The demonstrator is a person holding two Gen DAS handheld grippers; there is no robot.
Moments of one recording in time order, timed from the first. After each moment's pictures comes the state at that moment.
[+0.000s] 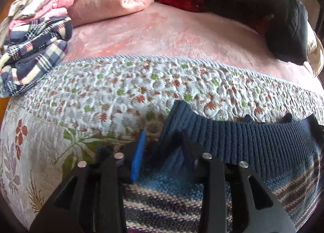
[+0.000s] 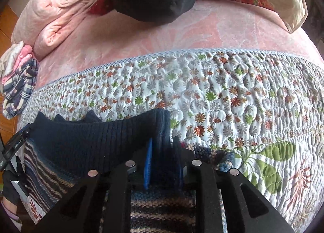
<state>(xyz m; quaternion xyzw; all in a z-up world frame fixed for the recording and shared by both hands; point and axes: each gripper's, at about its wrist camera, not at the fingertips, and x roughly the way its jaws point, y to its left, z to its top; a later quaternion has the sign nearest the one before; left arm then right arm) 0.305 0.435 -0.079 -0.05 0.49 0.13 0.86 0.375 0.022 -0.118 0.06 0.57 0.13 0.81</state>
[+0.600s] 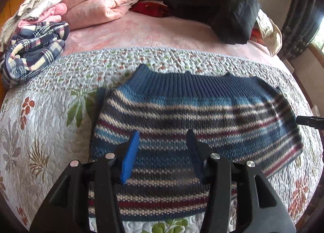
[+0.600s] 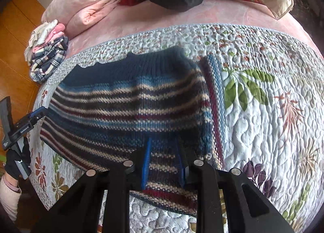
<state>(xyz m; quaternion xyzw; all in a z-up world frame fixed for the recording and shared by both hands) 0.167 0.373 -0.050 -0.05 0.50 0.02 0.86 0.224 -0.009 -0.093 0.05 0.58 0.20 0.79</state>
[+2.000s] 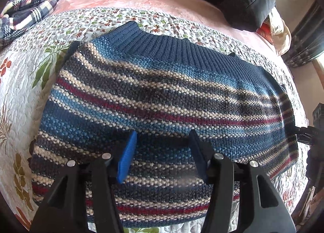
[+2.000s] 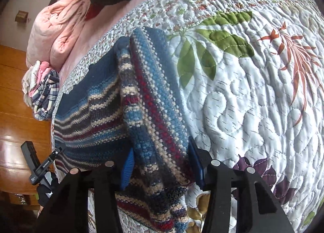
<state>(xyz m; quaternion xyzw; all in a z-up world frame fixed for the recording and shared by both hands) 0.176 0.363 -0.110 -0.14 0.54 0.01 0.83 0.256 -0.075 -0.157 0.22 0.62 0.17 0.73</state>
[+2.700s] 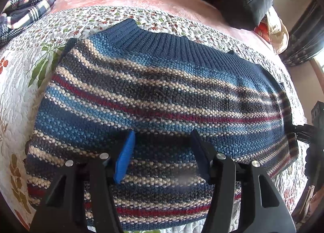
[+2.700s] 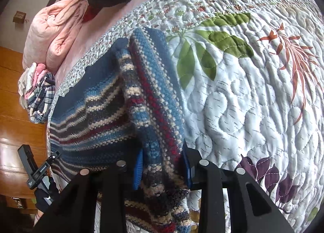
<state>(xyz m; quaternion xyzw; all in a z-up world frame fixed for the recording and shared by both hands) 0.177 0.363 -0.115 -0.14 0.54 0.00 0.83 0.251 -0.066 -0.154 0.21 0.62 0.15 0.74</state>
